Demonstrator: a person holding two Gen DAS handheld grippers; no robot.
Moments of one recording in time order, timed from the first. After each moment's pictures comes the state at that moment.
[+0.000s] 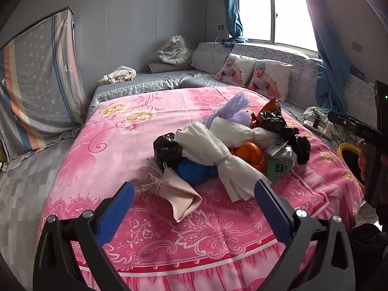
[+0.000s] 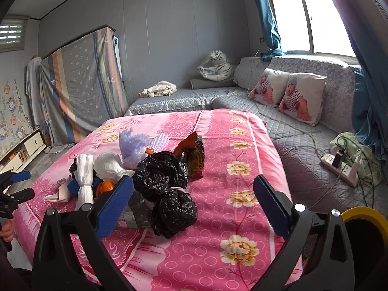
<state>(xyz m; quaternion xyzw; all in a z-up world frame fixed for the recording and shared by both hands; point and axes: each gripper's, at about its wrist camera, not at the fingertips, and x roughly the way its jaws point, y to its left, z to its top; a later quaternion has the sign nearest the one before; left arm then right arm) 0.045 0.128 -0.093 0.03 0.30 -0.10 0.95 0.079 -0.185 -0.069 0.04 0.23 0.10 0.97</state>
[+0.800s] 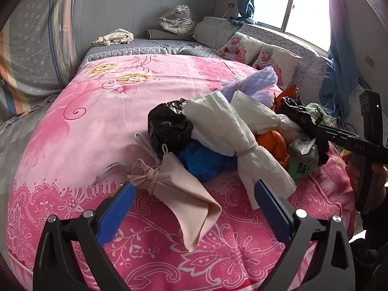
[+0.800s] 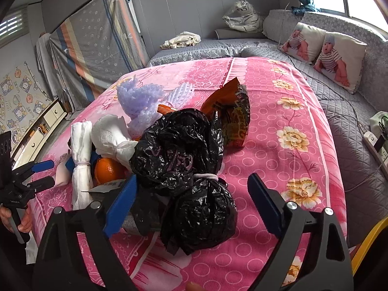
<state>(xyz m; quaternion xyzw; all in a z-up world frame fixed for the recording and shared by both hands) 0.111 0.143 -0.139 -0.04 0.39 -0.12 0.91 0.162 -0.151 -0.117 0.04 0.37 0.18 0.91</state>
